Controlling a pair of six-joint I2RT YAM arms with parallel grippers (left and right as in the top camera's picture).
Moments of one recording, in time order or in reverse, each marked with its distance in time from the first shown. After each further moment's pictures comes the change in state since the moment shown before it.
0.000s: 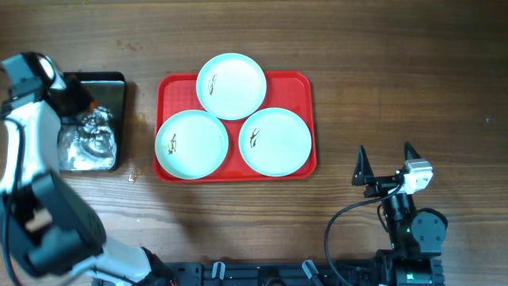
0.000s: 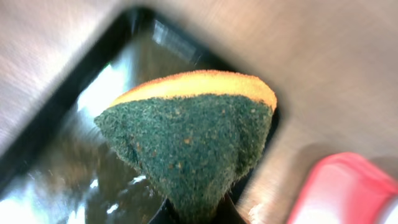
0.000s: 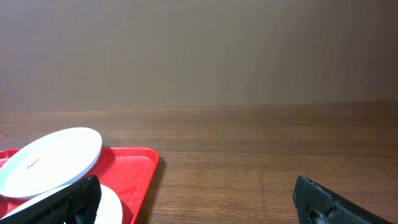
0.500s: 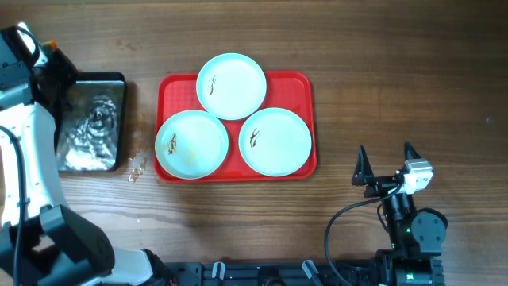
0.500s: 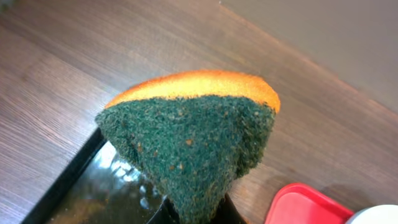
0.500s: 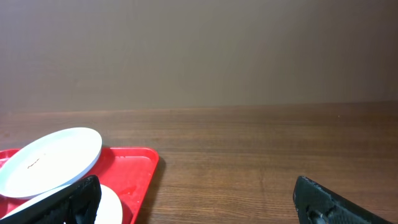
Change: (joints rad) left arm -0.047 -0.077 0.093 -0.010 -0.072 0.000; right arm 0.000 0.000 0.000 0.000 0.000 0.000
